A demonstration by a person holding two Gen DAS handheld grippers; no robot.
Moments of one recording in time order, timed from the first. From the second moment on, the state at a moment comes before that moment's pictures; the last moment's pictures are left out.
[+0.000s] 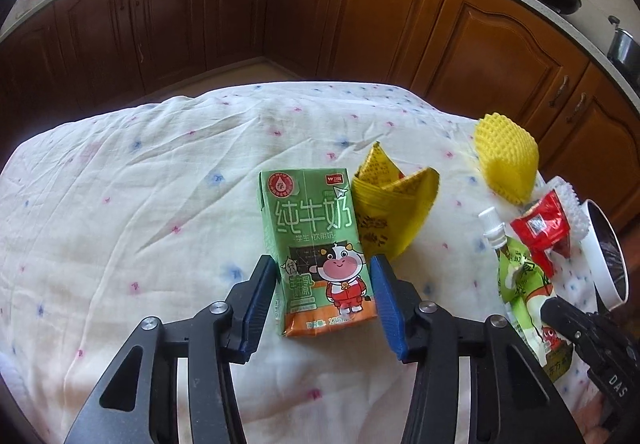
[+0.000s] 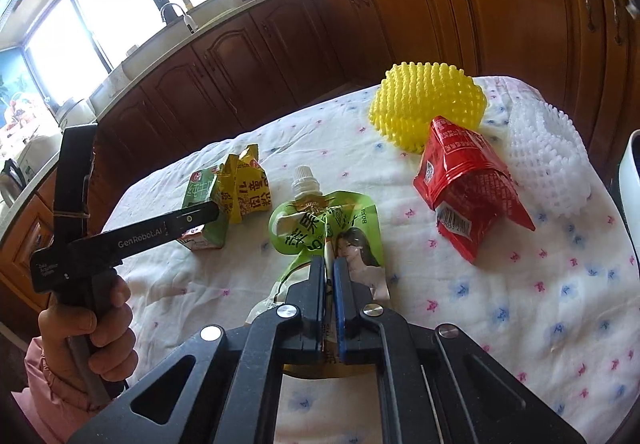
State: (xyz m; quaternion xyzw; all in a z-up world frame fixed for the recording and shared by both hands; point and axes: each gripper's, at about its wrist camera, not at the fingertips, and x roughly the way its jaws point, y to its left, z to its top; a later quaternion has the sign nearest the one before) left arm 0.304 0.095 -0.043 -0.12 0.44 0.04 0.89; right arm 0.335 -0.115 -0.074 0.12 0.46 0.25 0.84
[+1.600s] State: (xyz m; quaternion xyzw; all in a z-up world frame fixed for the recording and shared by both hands) left arm 0.290 -0.126 0.002 -0.03 0.42 -0.24 0.87; right arm 0.250 -0.349 -0.029 0.22 0.37 0.07 0.90
